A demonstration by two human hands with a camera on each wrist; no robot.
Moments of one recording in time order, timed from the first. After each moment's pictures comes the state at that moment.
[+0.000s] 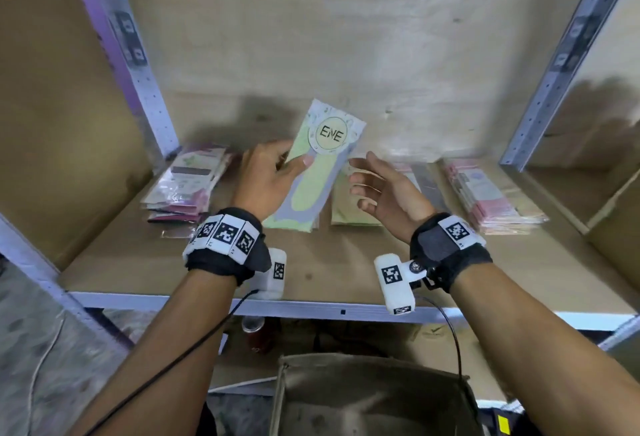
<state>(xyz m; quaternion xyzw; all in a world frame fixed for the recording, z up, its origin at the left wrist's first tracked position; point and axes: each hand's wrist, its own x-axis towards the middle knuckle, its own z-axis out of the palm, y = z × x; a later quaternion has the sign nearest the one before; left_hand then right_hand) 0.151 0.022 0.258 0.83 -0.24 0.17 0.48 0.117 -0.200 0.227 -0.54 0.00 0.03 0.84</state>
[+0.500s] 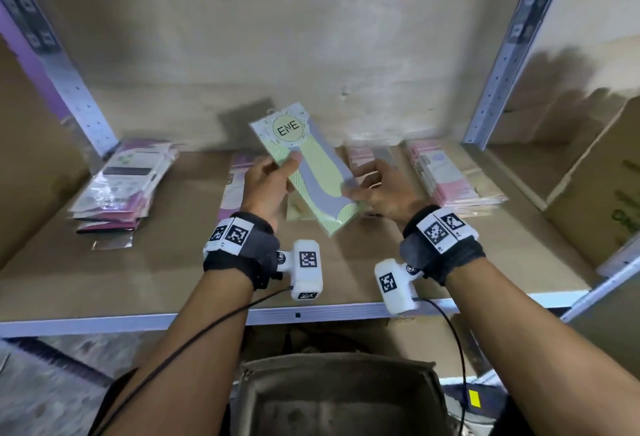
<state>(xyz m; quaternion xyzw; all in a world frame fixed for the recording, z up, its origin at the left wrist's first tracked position) 0.173 -0.077 0.204 0.62 -0.02 -0.03 0.79 0.115 -0.270 0.203 -0.80 0.09 -0.06 0.59</state>
